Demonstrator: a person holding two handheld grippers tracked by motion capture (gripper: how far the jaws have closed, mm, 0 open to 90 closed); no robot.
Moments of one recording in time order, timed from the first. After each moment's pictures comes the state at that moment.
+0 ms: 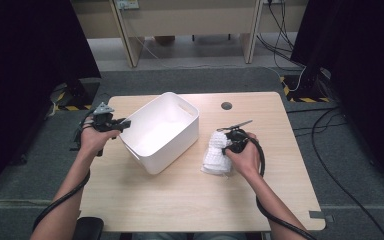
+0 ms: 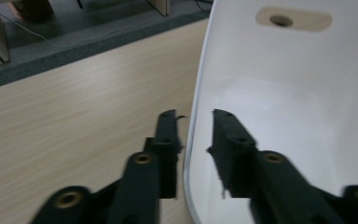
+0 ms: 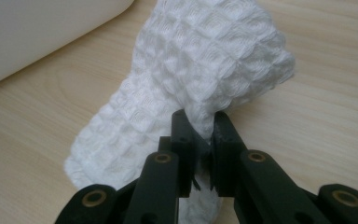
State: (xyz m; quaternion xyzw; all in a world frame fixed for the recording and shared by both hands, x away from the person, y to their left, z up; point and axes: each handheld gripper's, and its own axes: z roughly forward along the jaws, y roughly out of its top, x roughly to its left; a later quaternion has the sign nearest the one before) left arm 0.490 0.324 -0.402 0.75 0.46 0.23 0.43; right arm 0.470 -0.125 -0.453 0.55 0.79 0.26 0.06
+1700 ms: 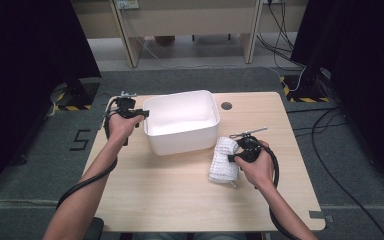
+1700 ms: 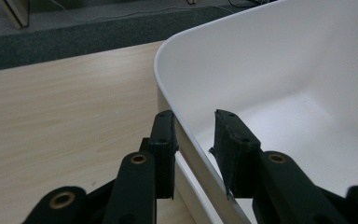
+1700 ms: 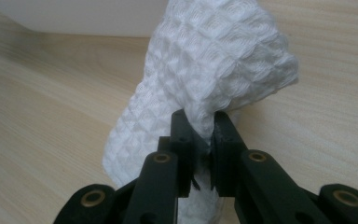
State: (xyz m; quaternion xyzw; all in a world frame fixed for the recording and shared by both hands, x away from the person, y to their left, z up) left arm 0.533 0.249 -0.392 0.73 0.53 0.22 0.38; right arm 0.431 -0.147 -0.439 0.55 0.78 0.30 0.03
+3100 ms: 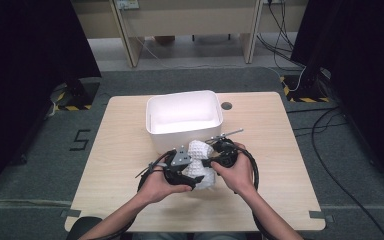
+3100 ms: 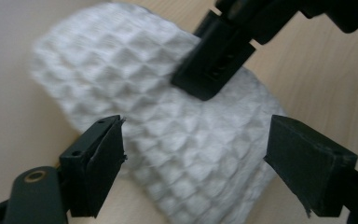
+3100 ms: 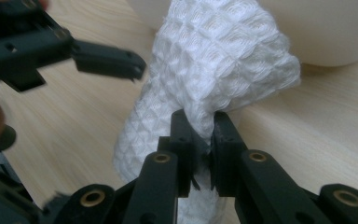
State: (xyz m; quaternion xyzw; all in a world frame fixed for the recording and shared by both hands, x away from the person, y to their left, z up) left arm 0.373 0.109 -0.442 0.87 0.25 0.13 0.41; right arm 0.407 -0.079 -0.417 0.47 0.81 0.35 -0.01
